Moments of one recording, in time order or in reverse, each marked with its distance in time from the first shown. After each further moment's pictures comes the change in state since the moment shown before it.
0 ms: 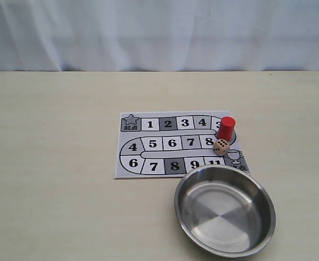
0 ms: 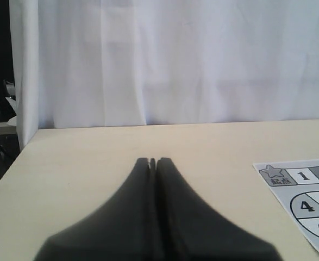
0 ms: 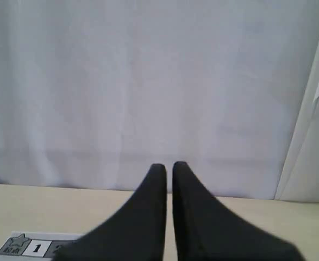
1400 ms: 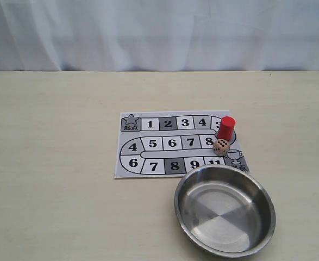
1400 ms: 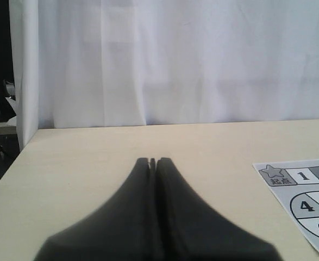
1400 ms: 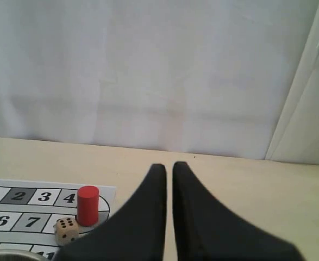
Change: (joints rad) left arm 0.000 0.000 0.000 0.000 0.000 0.000; right arm 0.000 0.000 0.507 -0.056 -0.457 -0.020
